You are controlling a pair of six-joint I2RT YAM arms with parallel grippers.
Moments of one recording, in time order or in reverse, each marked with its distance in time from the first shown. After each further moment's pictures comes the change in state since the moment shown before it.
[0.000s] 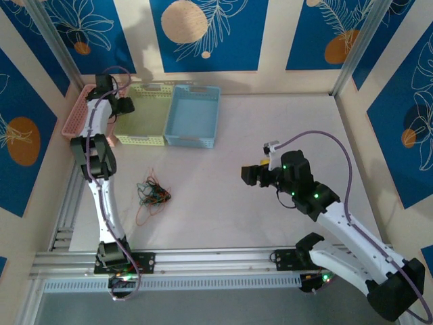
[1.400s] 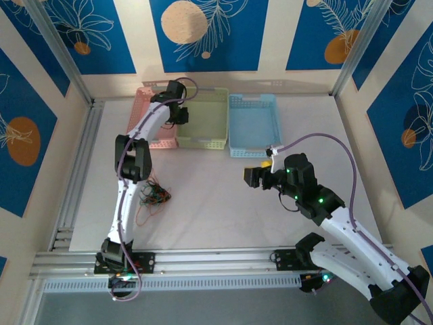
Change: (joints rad) left arm -0.447 0.045 0.034 -0.101 -0.092 -0.127; right arm 0.016 -0.048 0.000 -0.035 0.018 0.002
